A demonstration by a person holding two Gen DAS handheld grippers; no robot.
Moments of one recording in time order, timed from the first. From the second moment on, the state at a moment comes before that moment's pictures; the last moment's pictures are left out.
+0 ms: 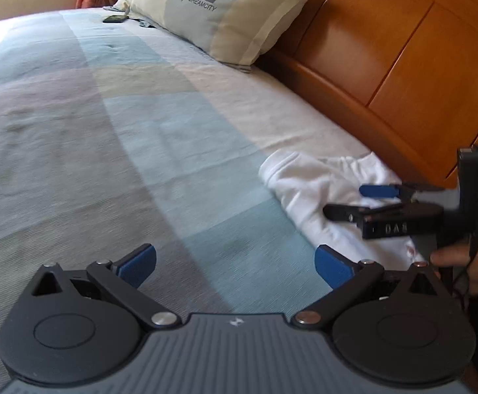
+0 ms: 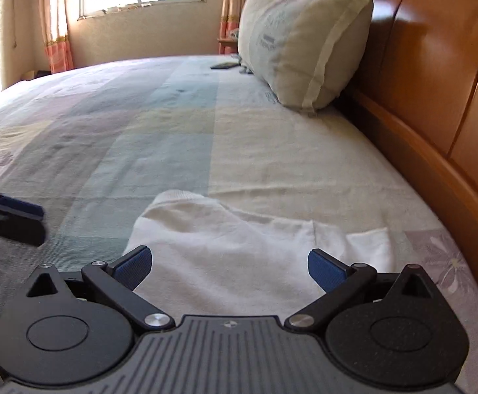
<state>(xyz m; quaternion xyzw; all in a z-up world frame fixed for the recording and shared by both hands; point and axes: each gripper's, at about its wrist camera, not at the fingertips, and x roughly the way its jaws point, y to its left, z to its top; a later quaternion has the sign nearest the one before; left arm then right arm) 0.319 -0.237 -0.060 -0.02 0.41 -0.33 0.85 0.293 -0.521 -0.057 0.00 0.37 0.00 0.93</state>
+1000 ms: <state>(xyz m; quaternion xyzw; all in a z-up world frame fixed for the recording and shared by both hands) 0.195 -0.180 -0.053 0.12 0.30 -0.28 0.90 0.178 -0.508 -0.046 -0.02 0.31 -0.01 0.95</state>
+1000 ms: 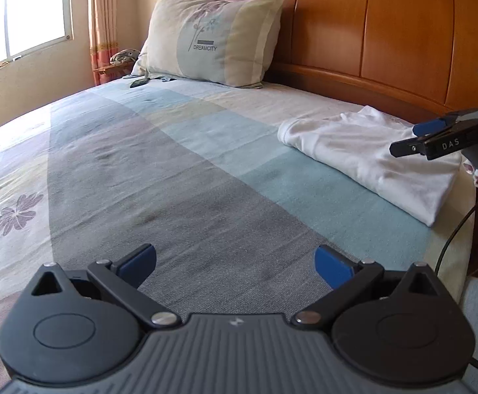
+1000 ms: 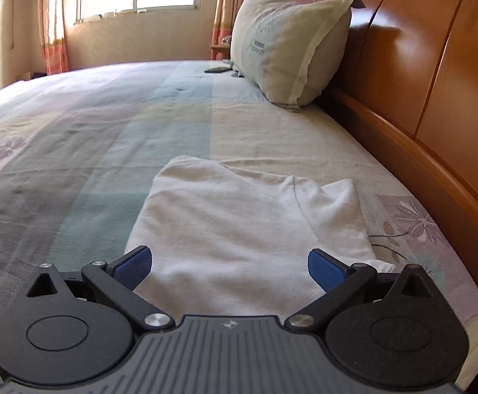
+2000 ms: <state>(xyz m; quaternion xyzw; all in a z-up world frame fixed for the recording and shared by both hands) 0.207 -0.183 -0.066 0.11 0.32 -0.27 0.90 0.178 -0.563 -0.053 0.07 0.30 -0.05 0.95</state>
